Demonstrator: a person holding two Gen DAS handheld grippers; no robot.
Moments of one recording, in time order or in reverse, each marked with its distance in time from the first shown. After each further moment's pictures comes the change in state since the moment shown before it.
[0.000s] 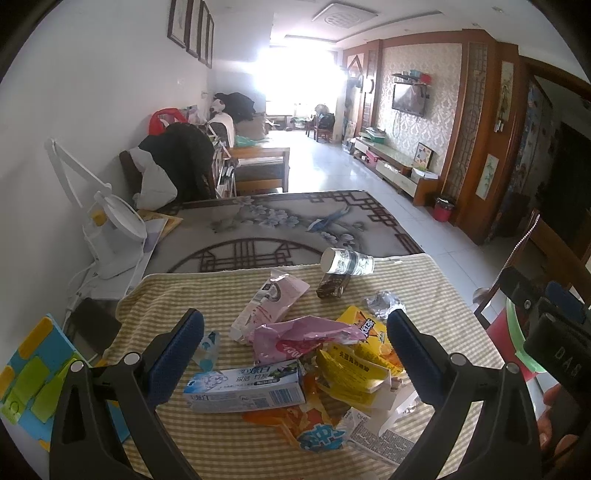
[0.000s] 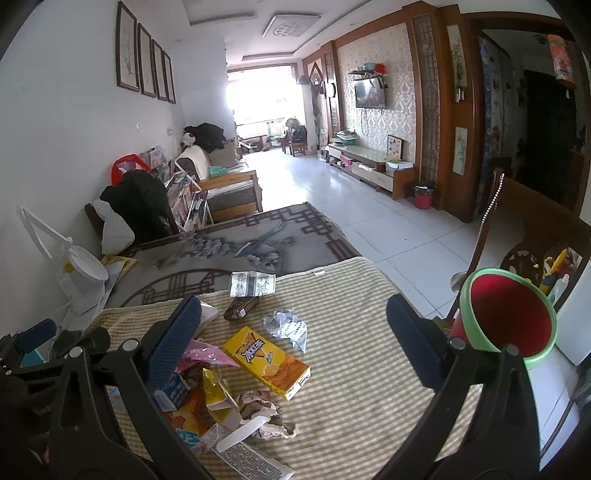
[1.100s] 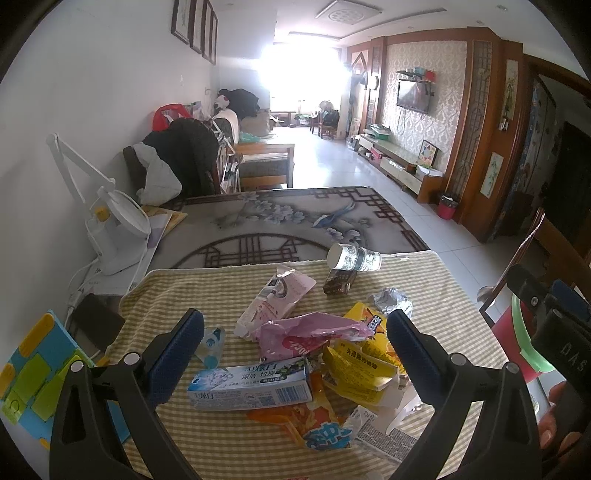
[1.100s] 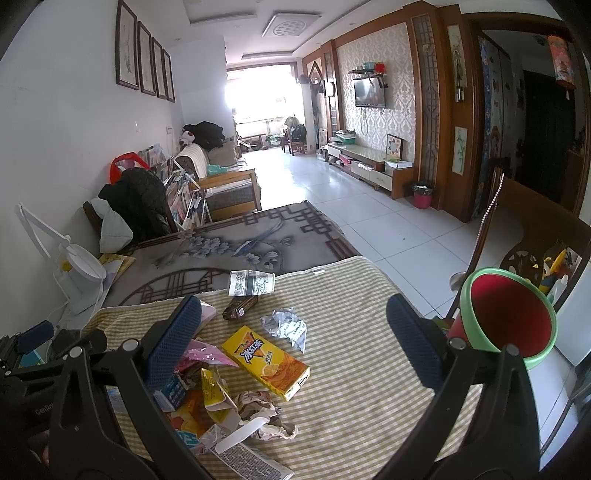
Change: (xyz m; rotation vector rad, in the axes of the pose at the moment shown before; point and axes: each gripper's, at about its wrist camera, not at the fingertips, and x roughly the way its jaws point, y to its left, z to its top) left arm 0.003 0.005 0.000 -0.006 0.012 0.006; right arm 0.001 0.001 0.000 -0.004 0.005 -0.003
